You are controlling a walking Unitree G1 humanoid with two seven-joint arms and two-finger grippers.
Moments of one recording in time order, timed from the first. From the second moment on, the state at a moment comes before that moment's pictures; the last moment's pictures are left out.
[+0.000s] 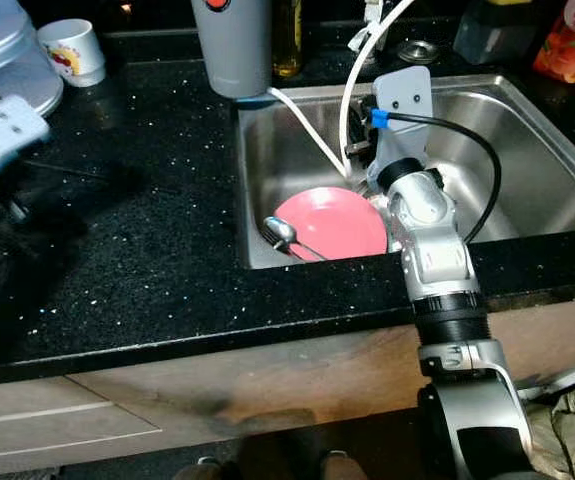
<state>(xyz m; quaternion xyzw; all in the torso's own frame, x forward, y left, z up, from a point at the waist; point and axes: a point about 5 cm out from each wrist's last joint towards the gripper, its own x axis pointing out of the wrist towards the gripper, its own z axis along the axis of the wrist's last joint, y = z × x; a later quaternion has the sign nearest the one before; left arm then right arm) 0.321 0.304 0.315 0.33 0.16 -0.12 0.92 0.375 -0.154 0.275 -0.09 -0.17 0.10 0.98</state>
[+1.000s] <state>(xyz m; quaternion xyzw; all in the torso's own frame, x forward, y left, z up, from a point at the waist) 0.366 0.281 0.295 0.14 0.06 0.32 0.93 0.379 -0.162 0.271 -0.08 -0.17 0.09 0.98</state>
